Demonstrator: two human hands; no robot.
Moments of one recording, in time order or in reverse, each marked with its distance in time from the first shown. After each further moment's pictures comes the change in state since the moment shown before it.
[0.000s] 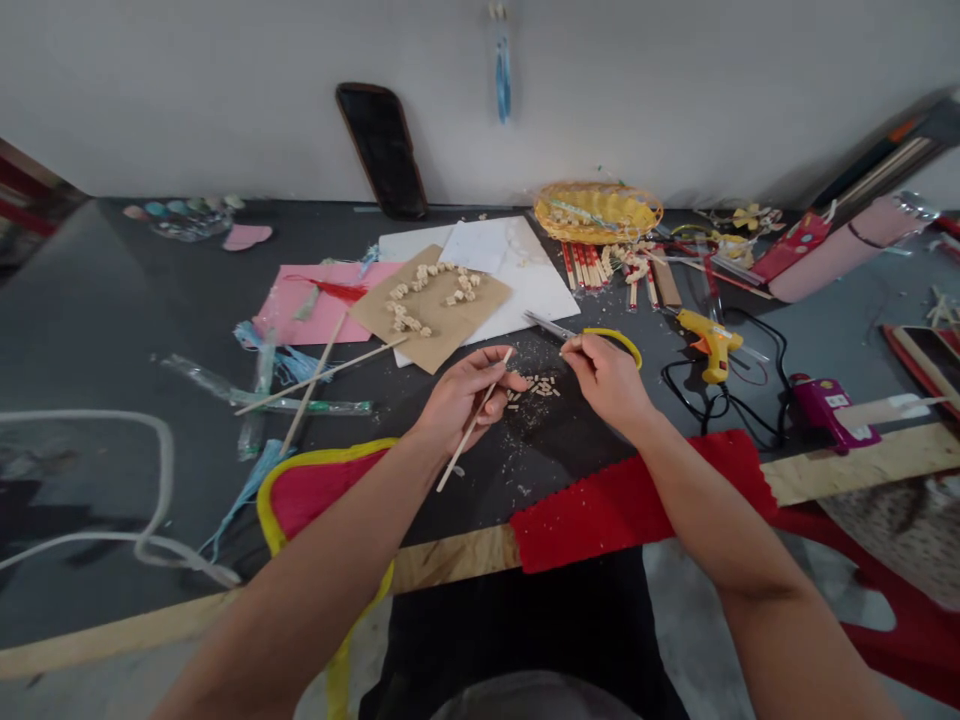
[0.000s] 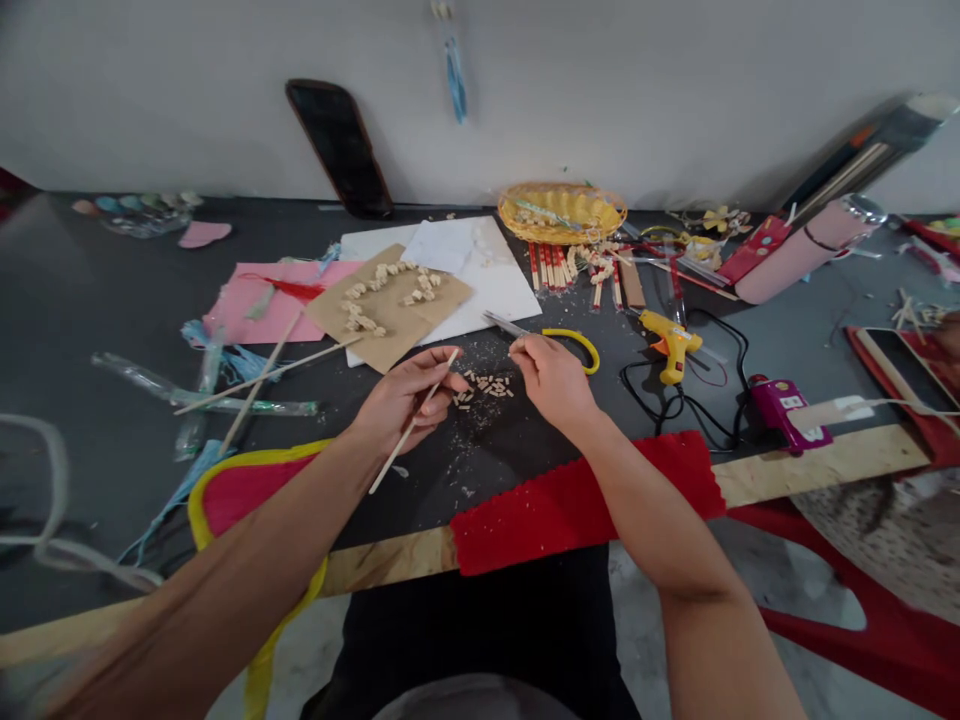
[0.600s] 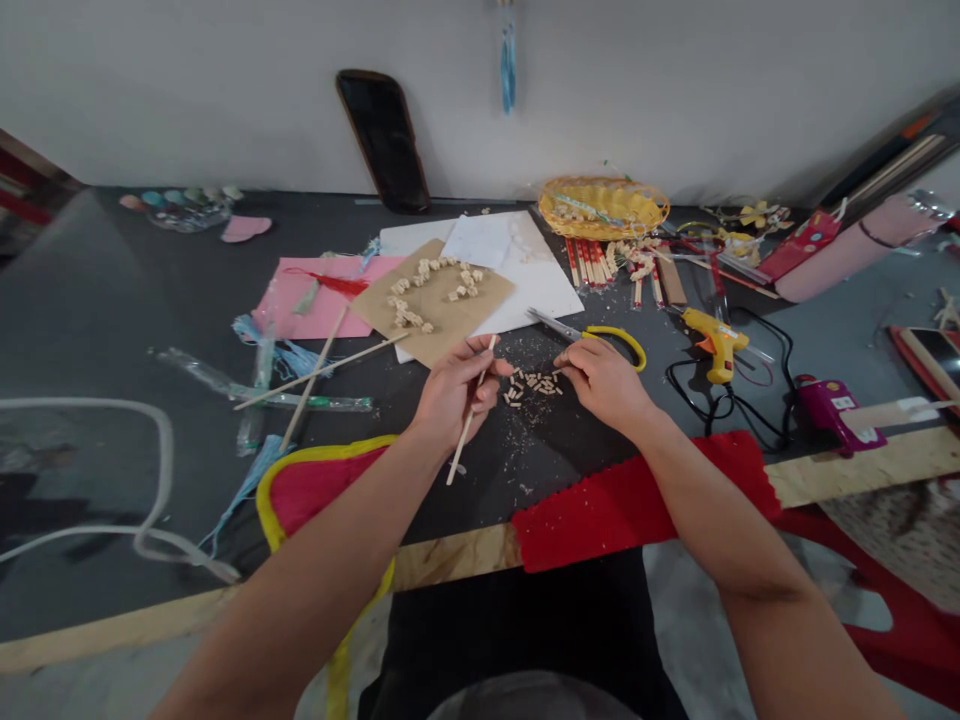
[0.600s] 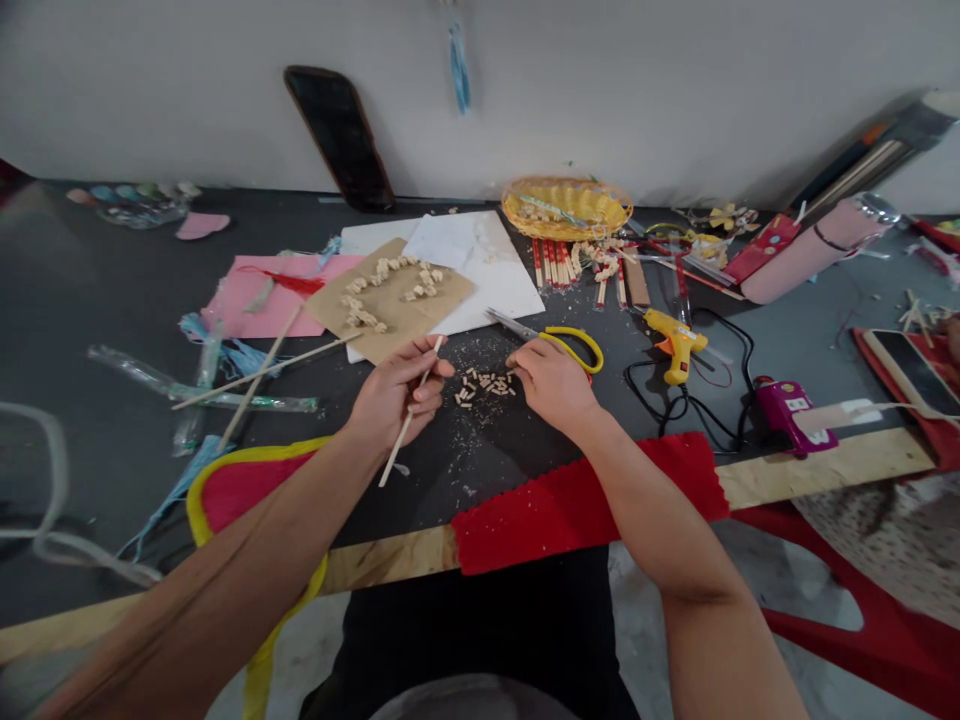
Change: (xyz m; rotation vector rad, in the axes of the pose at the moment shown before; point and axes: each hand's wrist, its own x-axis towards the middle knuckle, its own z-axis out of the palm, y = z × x) left_hand 0.002 0.003 -0.001 -0.066 0.142 0.106; right_hand -0.002 0.008 0.001 -0.136 -0.174 -0.078
